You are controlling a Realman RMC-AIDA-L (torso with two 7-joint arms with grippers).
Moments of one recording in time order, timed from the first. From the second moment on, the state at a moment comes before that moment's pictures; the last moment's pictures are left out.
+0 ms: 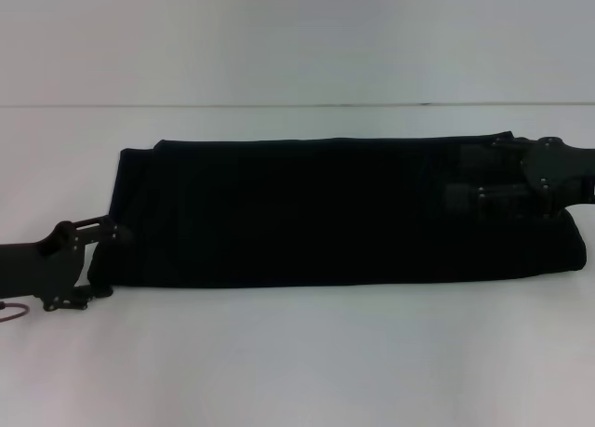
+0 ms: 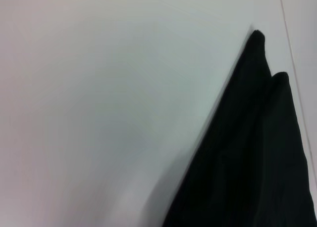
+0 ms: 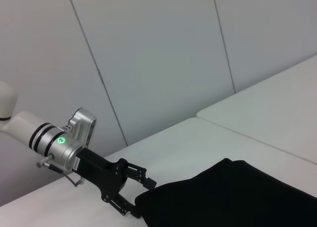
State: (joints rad) left arm -0.55 -1.99 0.43 0.59 2.38 1.30 -2.89; right arm 0.72 1.96 -0.44 -0.62 -2.18 -1.71 1.53
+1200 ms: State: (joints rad) left arm -0.60 -1.98 0.49 0.59 2.41 1.26 -2.79; right arm 0.72 1.95 -0.44 -0.62 -2.17 -1.71 1.53
